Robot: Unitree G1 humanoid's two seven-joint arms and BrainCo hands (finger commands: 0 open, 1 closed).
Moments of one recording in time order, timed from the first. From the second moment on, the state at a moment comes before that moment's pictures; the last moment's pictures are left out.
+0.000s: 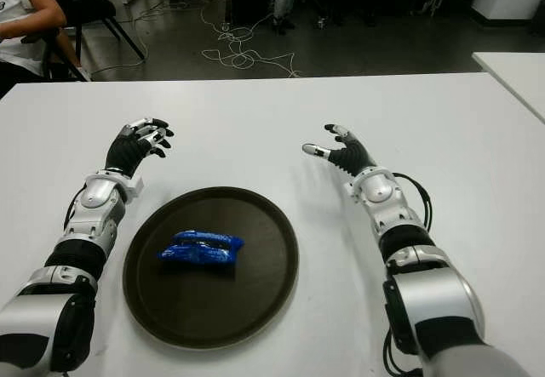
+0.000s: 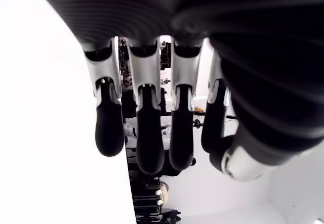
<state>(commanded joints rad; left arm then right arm) -0.66 0.14 0.15 0.97 -0.07 -0.26 -0.16 -0.76 -0.23 0.08 1.18 -0.23 -0.28 0.06</state>
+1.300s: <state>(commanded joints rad) -0.68 0.14 0.15 0.99 -0.07 -0.27 -0.15 -0.79 -0.19 -0.11 1.18 -0.03 -0.21 0.02</state>
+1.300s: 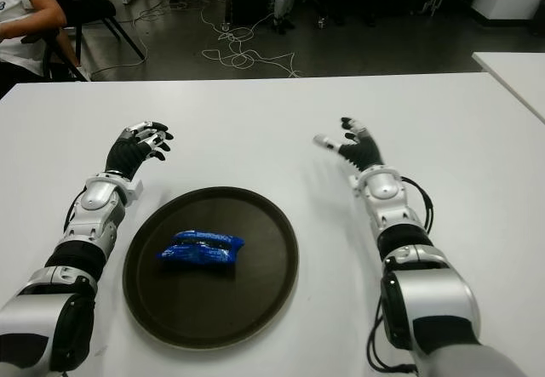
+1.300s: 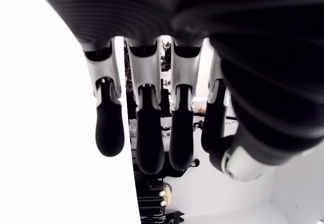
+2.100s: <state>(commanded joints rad) -0.67 0.15 0.15 0.99 -0.07 -0.28 -0.16 -0.80 -0.19 -0.26 1.16 0.14 -0.30 0.12</state>
